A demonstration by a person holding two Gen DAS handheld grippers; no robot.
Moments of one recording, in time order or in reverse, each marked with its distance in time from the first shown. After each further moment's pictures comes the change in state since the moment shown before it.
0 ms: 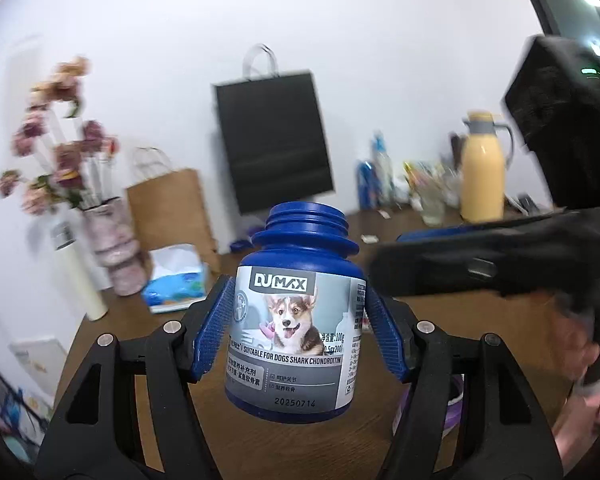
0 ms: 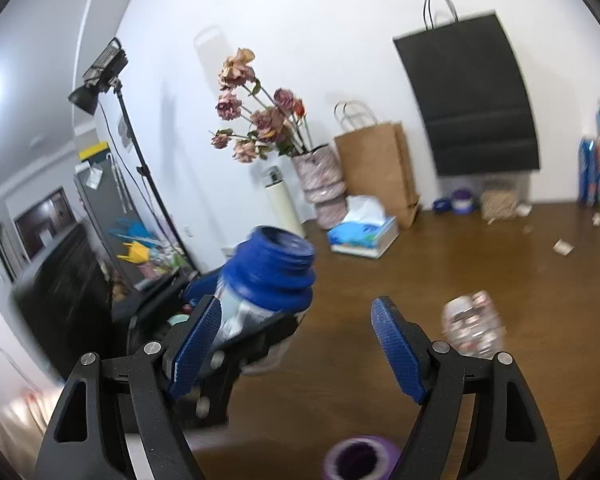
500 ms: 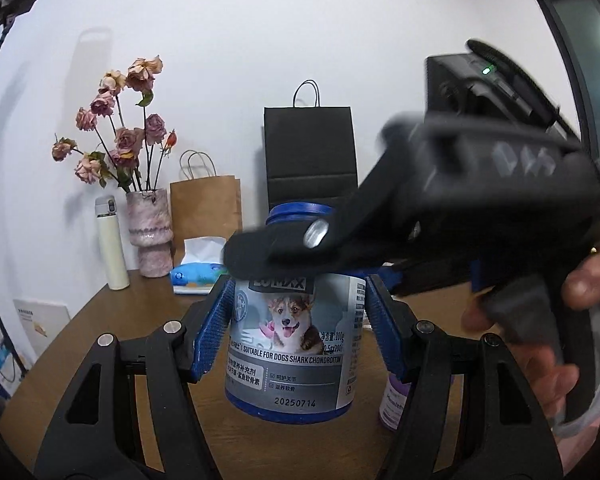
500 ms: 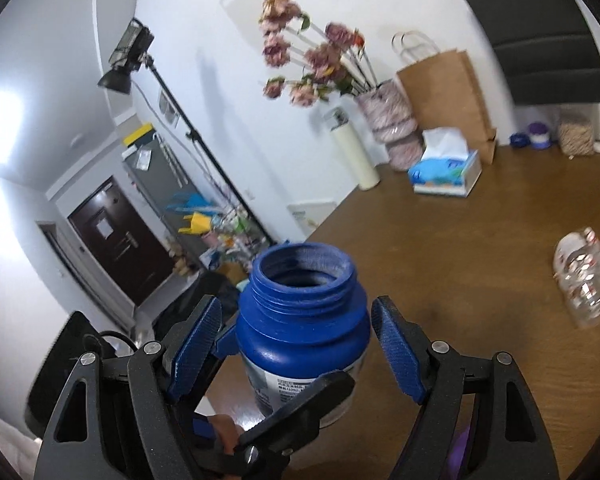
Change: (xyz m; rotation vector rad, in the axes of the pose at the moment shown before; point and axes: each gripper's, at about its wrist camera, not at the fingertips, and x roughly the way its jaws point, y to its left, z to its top) left arm -0.049 -0.001 -0.060 -0.117 -0.147 0.103; right arm 0.059 0.036 -0.033 0.056 0.169 0.234
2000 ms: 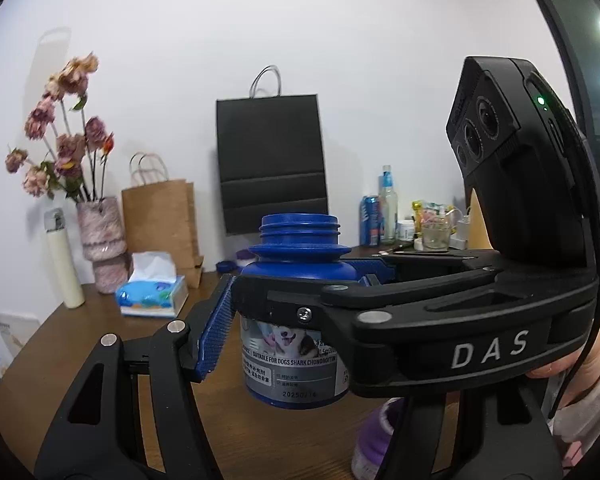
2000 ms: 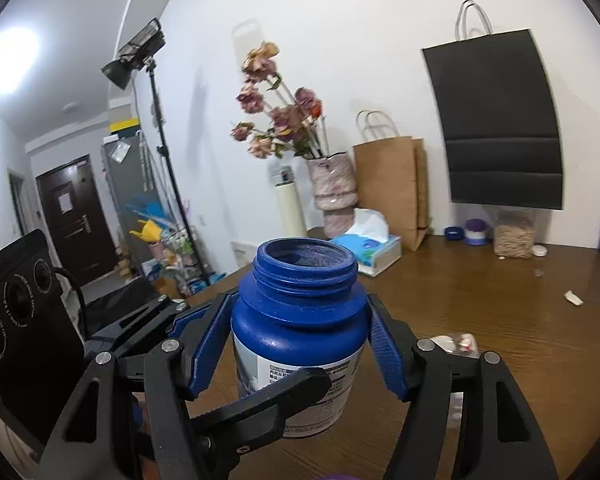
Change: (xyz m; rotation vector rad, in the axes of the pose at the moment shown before) left arm 0.086 -0.057 0.025 0.019 0.040 -0.052; right arm -0.066 -0.071 0.027 -0.256 -0.172 -0.185
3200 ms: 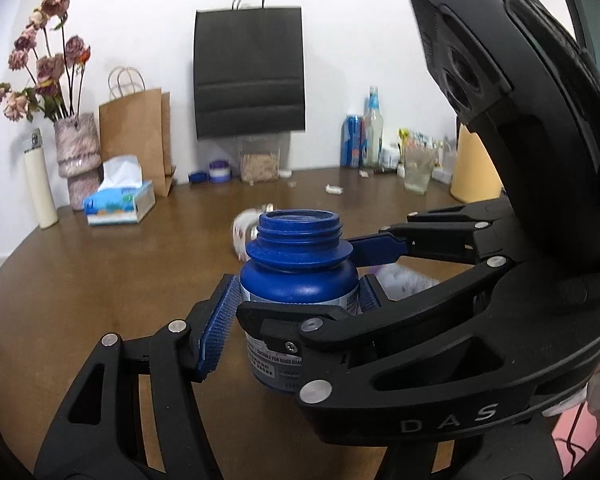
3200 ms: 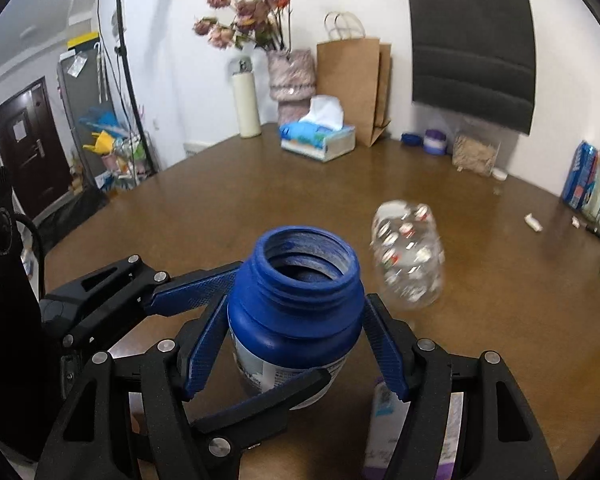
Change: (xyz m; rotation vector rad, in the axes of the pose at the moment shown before) left arm 0.017 -0.048 -0.062 -0.043 0.265 -0.044; right arm 0.004 -0.015 -0.076 -0.045 0.359 -0.196
